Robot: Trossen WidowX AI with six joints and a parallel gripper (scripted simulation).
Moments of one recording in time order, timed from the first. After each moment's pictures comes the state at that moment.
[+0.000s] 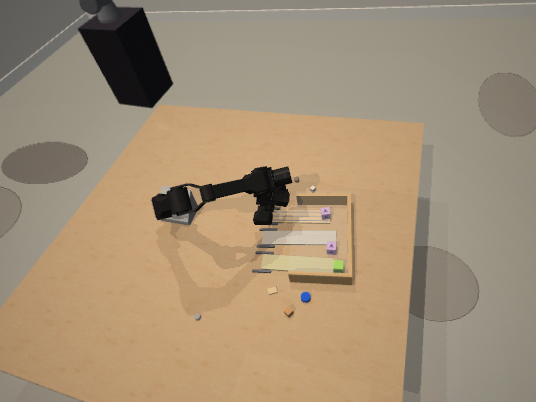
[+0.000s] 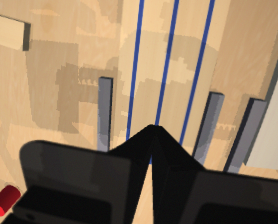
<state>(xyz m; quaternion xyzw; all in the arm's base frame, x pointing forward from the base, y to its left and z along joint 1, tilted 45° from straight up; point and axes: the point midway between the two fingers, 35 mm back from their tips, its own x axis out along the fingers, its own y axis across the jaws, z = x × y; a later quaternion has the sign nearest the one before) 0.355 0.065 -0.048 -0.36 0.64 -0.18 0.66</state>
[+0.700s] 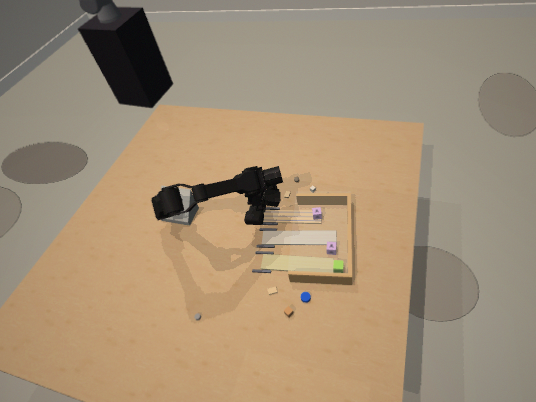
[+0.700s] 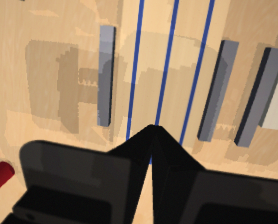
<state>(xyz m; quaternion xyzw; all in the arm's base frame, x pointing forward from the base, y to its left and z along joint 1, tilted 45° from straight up) 0.325 0.057 -0.046 -0.36 0.64 -0.18 0.66</state>
